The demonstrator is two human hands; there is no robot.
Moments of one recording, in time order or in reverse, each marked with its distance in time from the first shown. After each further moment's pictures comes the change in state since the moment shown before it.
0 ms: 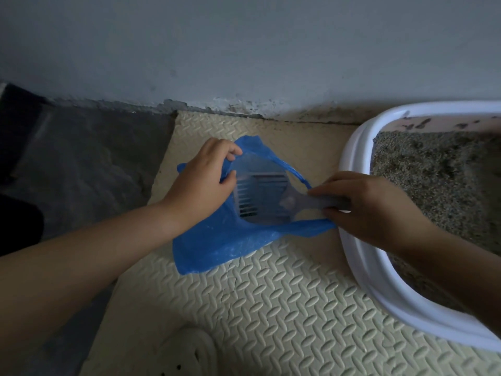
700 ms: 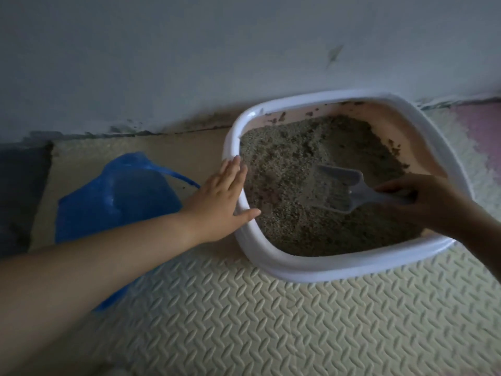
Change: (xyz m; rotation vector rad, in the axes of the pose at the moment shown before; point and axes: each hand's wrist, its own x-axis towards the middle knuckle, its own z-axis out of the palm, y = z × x) left_hand 0.025 0.142 0.117 0.326 -0.585 0.299; right_hand -0.204 0.112 -0.125 -0.143 0.033 0.754
